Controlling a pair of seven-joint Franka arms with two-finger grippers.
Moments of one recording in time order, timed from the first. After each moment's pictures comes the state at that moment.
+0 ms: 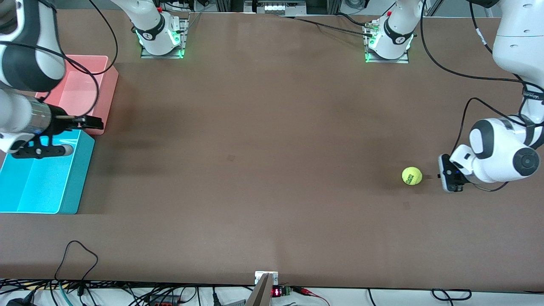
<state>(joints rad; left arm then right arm) 0.27 0.64 -0.13 -1.74 0.08 2.23 1.58 0.13 0.24 -0.15 -1.64 0.02 1.62 -0.10</state>
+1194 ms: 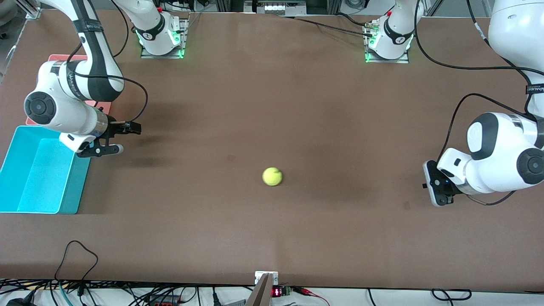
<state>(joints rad) 0.21 0.59 -0.28 -1.42 0.08 1.95 1.33 0.19 0.21 -0.15 -2.06 0.02 2.05 -0.15</state>
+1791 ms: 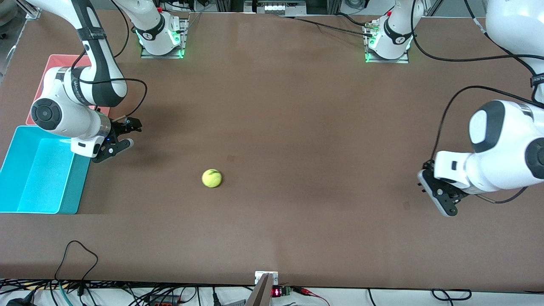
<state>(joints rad) 0.12 0.57 -0.29 -1.28 0.08 1.80 0.78 0.18 0.25 -0.15 -2.05 0.02 2.06 -0.56</state>
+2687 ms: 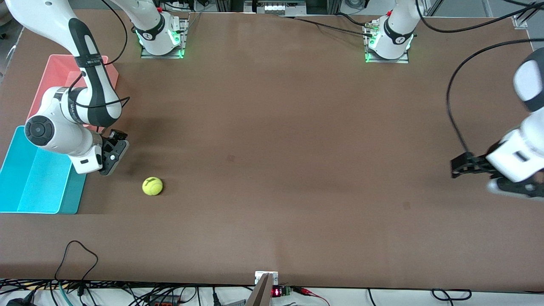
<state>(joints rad) 0.00 0.37 0.00 -1.28 0.01 1.77 0.10 0.12 0.39 -0.16 -1.96 0.02 2.22 -1.16</state>
